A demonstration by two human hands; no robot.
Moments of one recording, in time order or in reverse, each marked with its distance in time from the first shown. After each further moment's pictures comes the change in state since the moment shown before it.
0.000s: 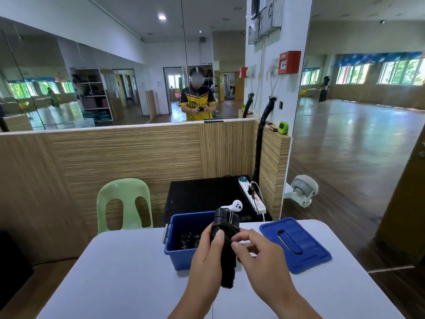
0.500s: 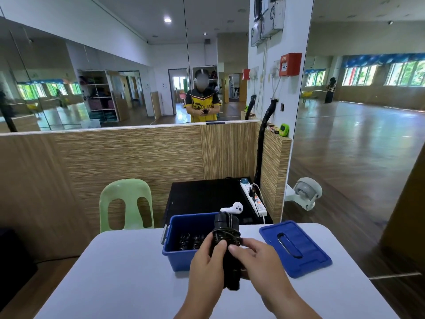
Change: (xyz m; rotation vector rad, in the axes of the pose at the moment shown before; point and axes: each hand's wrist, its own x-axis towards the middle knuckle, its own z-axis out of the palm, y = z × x) left_hand -0.006 -0.008 0.012 0.078 0.029 0.055; right_hand 0.009 0.019 -0.006 0.367 -0.110 0.379
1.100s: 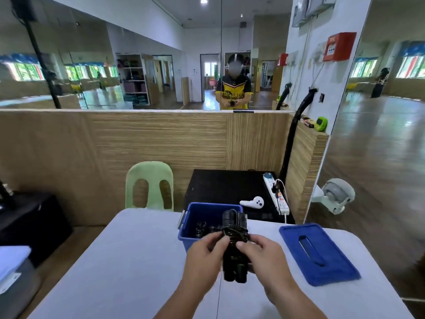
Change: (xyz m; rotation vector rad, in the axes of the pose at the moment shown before) left_hand 0.031 -0.028 -0.032 0.187 0.066 -0.034; right_hand 0.049 0.033 0.012 -0.043 -0.037 0.044
